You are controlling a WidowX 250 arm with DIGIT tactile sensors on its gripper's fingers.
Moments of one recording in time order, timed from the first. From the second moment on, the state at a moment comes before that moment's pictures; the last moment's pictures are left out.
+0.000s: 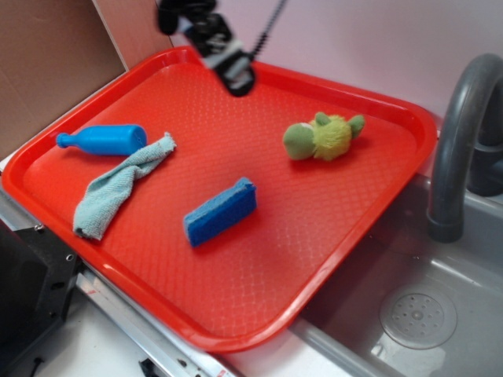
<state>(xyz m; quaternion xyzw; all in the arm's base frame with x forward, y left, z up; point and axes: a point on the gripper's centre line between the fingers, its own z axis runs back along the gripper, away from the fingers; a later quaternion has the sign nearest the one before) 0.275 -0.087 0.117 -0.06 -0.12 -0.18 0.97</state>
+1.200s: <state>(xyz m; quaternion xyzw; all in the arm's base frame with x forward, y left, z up) 0.306 -0.127 0.019 0.01 -0.01 -0.29 0.96</state>
